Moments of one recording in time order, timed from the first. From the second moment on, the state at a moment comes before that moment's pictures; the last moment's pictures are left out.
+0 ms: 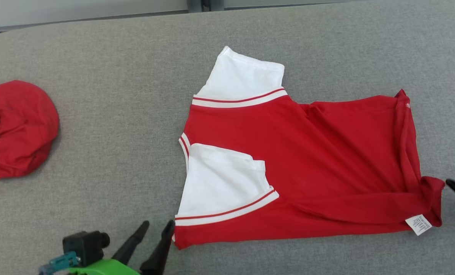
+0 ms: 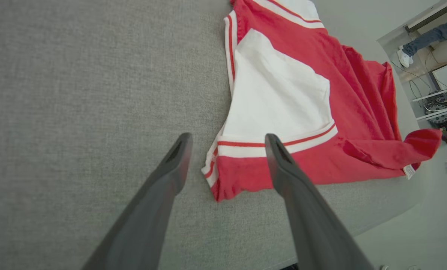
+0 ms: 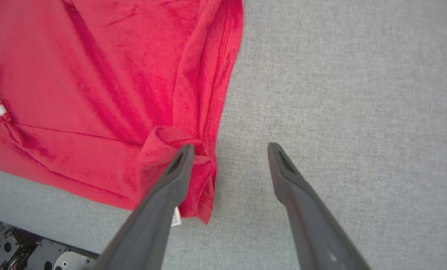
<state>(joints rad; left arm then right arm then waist) 0.17 0.36 -0.41 -0.28 -0.81 0.13 0.18 0.09 -0.99 0.15 -0.04 1.02 0.13 0.35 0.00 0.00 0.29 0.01</state>
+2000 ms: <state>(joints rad) -1.10 0.25 -0.51 0.46 -0.90 -0.06 0.73 -0.91 -0.77 0.74 0.27 0.94 0.13 0.38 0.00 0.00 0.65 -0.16</state>
